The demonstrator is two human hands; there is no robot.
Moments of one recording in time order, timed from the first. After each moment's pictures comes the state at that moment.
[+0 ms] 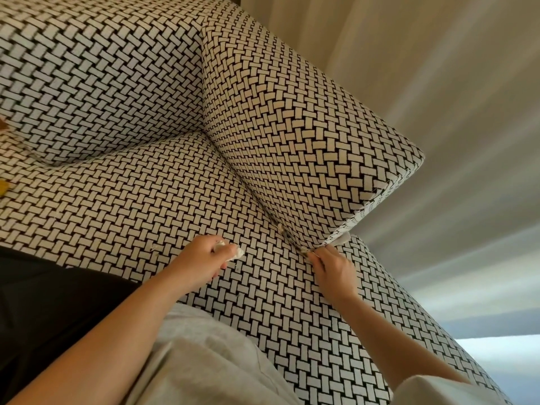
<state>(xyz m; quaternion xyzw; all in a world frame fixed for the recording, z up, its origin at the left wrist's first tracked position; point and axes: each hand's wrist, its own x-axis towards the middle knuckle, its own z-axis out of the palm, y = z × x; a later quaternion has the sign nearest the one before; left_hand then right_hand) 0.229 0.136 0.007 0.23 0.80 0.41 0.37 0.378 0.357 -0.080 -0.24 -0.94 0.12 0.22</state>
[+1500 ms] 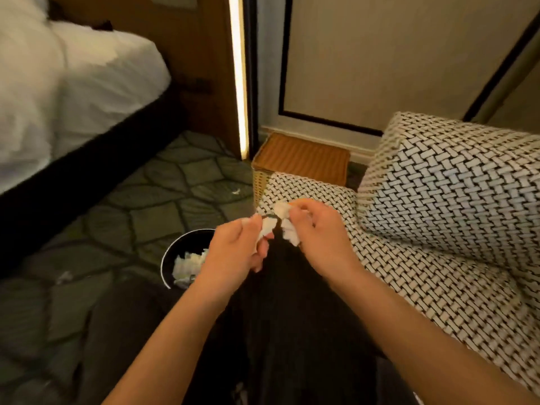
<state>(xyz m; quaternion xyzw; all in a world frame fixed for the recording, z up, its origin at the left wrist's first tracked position) 0.148 -0.180 0.089 -0.16 0.70 0.69 -0.07 0.088 -0.061 0.091 0.17 -0.82 0.54 -0.04</state>
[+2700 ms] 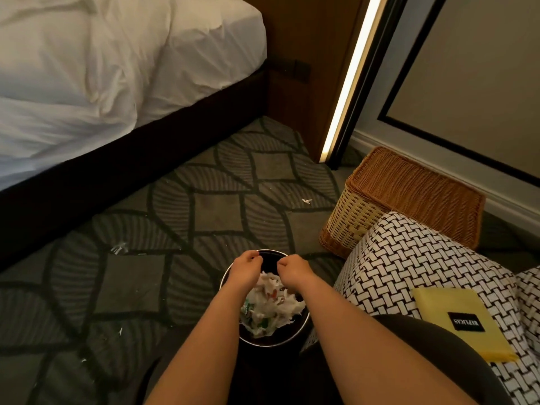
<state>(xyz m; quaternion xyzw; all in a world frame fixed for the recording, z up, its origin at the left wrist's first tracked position) 0.042 -0.398 -0.100 -0.46 0.66 0.59 0.00 -0.033 -0.315 -0.106 0.15 -0.89 0.22 -0.38</state>
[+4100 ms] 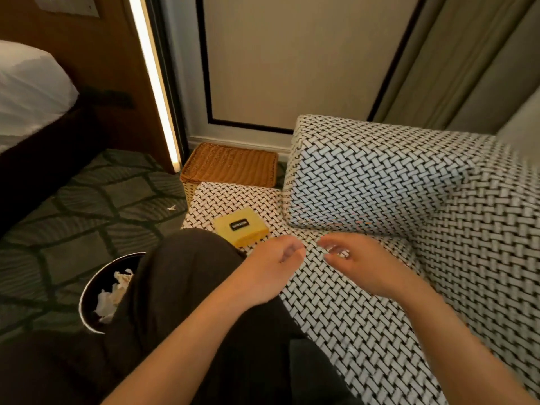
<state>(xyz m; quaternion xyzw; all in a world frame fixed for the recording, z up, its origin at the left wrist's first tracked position) 0.105 -0.065 0.079 0.14 0.86 0.48 0.11 0.088 0.121 0.094 0.14 -0.95 0.23 -0.12</state>
